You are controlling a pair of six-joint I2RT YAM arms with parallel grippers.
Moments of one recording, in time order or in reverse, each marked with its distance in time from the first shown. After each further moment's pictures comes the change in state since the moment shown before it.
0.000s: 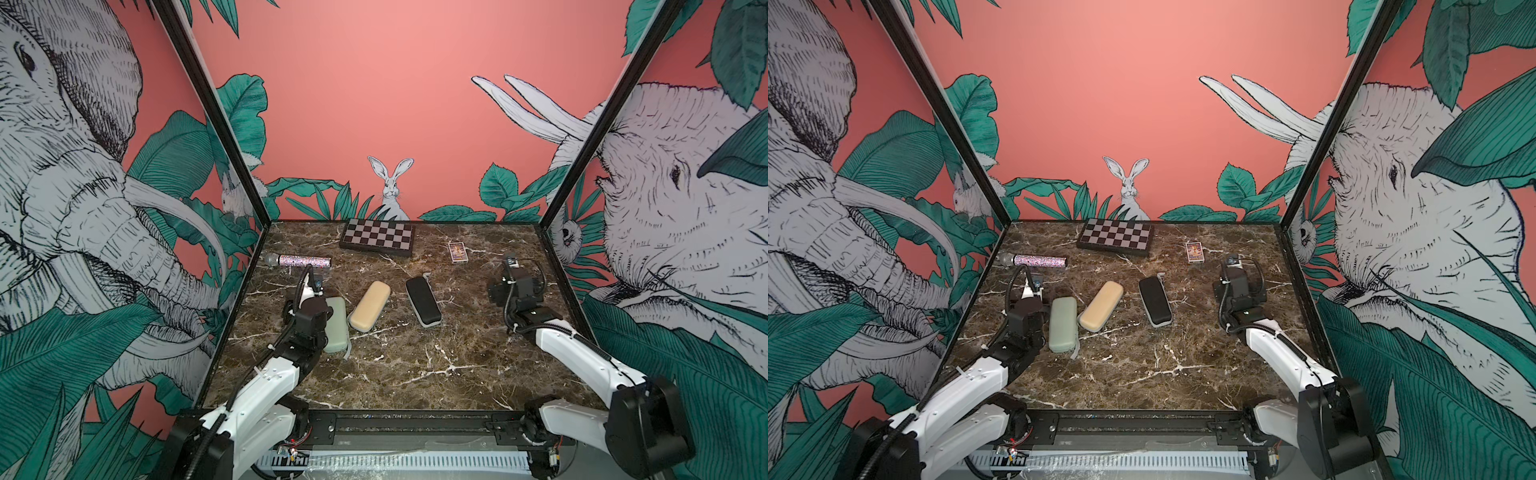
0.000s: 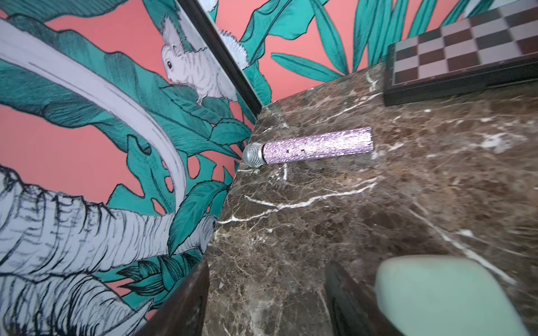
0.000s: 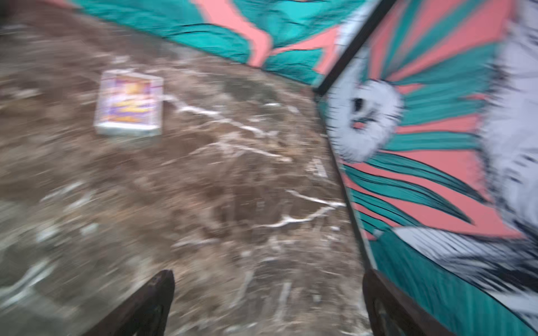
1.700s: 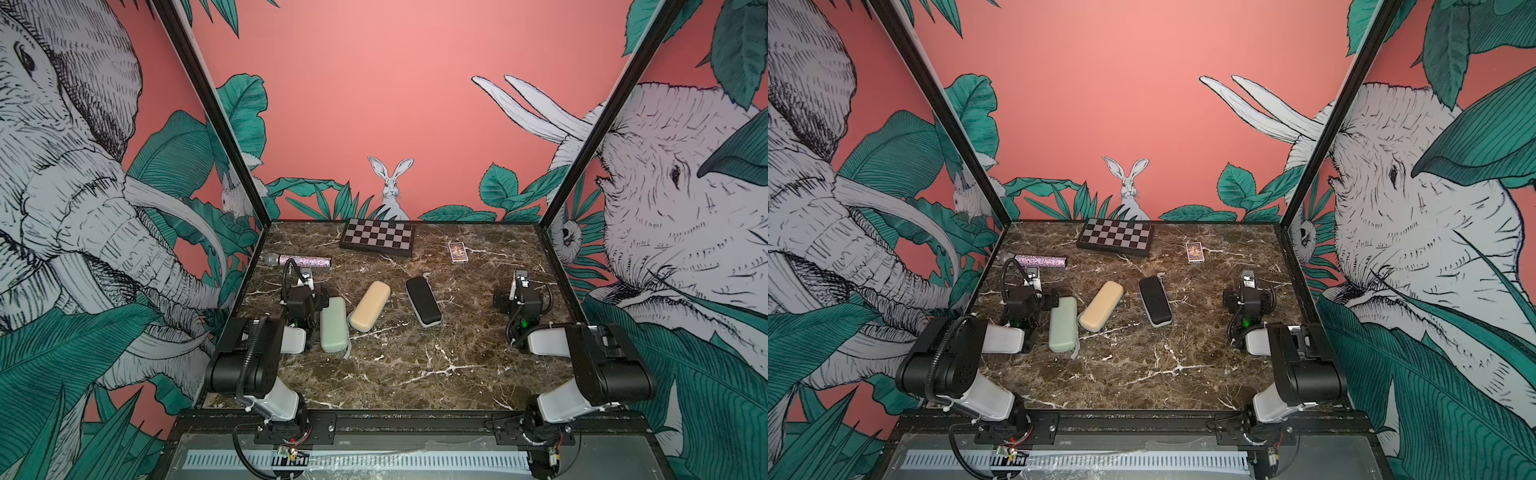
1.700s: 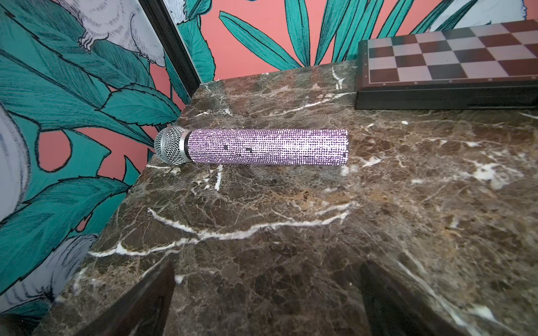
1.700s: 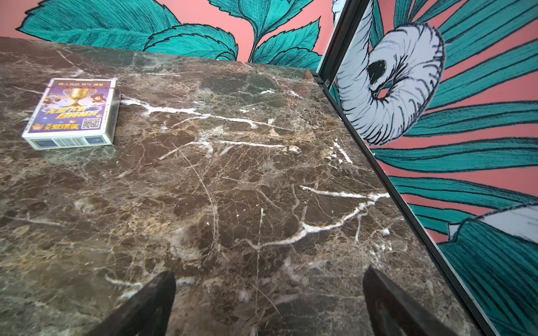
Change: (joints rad) left arm 0.275 0.617 0.034 0.573 0.518 -0.135; right arm -0.177 0.348 -0.280 0.781 -0.262 0.022
